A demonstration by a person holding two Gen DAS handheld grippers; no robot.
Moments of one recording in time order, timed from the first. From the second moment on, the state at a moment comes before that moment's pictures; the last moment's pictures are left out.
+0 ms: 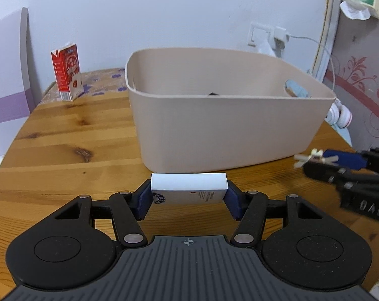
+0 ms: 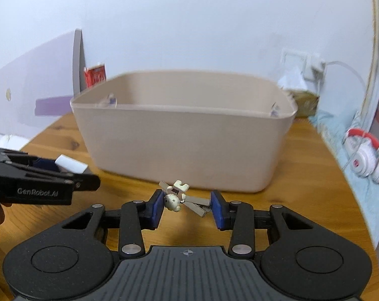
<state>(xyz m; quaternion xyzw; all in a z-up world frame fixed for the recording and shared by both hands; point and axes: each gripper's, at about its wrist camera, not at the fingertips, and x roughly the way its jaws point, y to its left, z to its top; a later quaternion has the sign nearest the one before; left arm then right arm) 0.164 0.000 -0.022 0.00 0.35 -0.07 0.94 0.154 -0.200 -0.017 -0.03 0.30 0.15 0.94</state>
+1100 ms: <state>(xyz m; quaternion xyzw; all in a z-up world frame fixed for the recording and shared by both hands) 0.292 -0.023 0.052 0.02 0.34 -0.08 0.94 0.252 -0.226 0.077 -0.03 0.22 0.11 0.97</state>
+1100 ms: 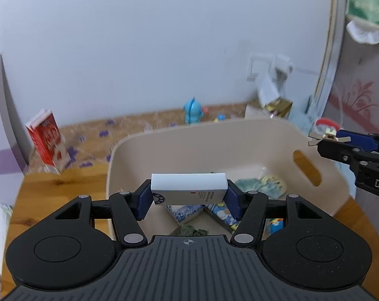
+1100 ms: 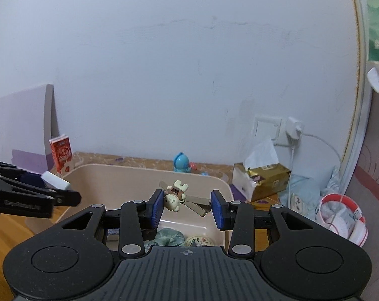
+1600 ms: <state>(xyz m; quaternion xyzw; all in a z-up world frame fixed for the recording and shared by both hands) 0.325 -0.030 0.009 0.03 0.43 -0.09 0.90 0.306 -0.208 0.030 -0.04 0.34 0.13 0.93</state>
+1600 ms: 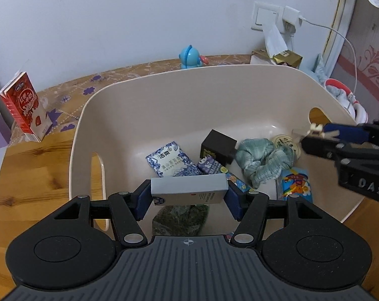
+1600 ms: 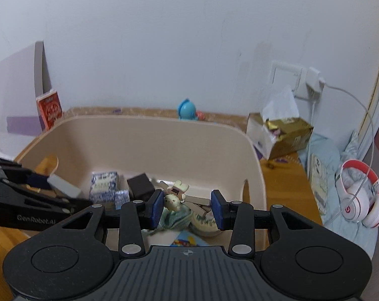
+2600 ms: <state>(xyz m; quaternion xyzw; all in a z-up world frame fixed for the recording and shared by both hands) 0.231 -0.025 0.059 0.03 0.35 -0.06 0.93 0.227 -0.239 0.079 -0.01 0.29 0.11 0.95</state>
